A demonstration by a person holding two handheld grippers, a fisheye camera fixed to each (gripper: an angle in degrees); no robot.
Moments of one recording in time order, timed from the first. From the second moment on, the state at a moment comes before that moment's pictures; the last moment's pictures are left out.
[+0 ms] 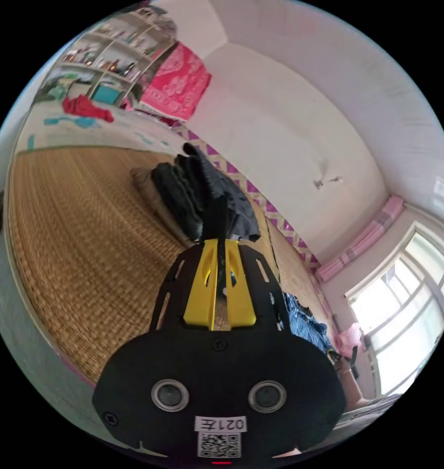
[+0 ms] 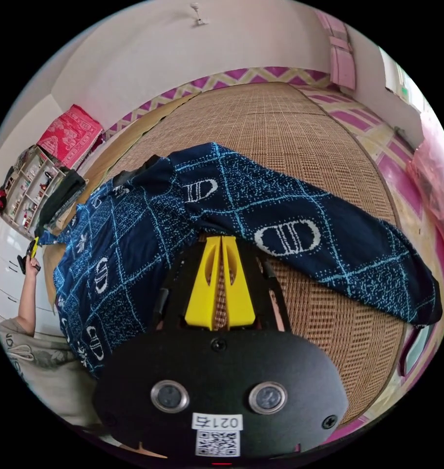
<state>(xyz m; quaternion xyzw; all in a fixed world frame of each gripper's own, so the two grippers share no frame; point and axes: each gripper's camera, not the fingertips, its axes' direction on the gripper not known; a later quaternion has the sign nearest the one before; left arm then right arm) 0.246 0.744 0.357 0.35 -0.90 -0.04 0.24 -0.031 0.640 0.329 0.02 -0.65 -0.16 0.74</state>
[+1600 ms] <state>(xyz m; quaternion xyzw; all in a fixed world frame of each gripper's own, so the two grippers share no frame) 0.373 1.120 0.265 0.47 -0.84 -0.14 0.24 0.001 0.687 0.203 0.02 -0.62 -0.14 0.77</state>
